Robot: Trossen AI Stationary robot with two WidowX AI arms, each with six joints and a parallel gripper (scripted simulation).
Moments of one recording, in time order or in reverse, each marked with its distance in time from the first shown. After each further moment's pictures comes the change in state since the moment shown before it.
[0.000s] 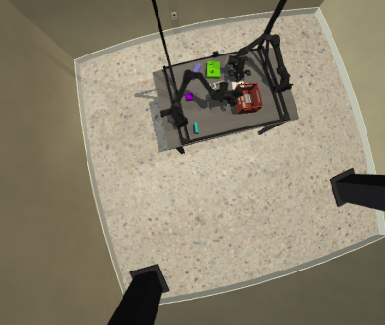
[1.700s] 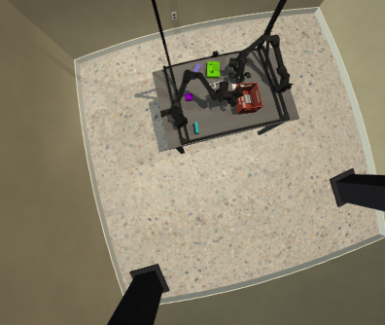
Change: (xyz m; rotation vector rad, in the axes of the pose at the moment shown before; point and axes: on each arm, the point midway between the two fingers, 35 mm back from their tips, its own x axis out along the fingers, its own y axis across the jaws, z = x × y) left arm 0.012 0.002 -0.019 -0.005 0.013 0.020; right arm 0.000 0.000 0.000 0.000 0.000 0.001
